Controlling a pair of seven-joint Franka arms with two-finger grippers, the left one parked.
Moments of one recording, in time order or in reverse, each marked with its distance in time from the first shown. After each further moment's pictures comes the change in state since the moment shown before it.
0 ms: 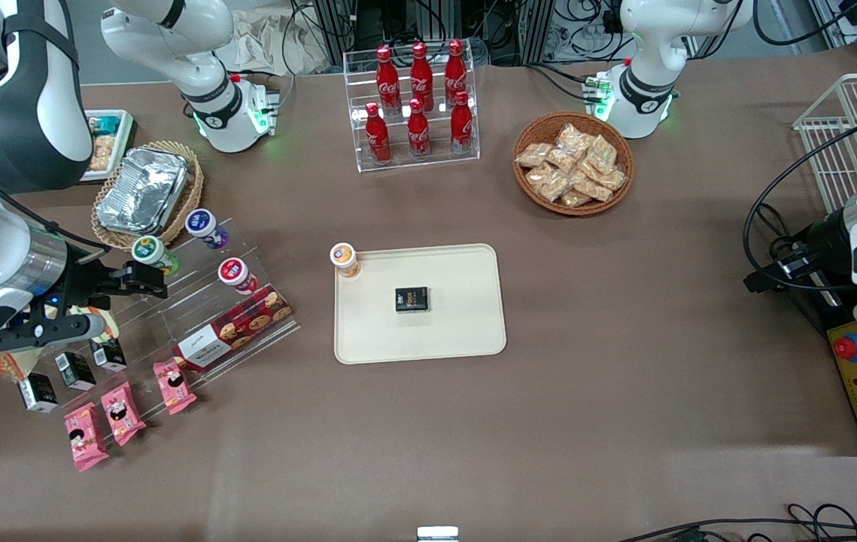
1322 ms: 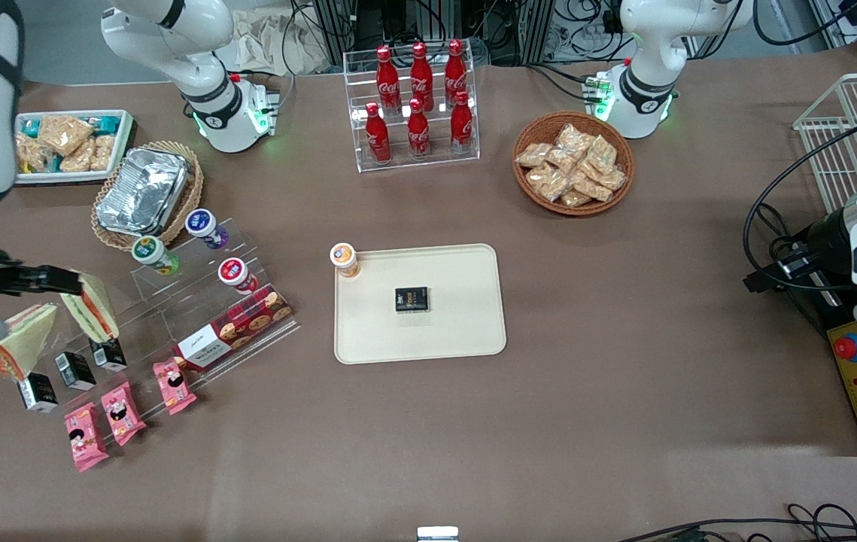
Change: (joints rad) arm -0.017 0.002 -0.231 -0.010 -0.116 -0.070 -0.056
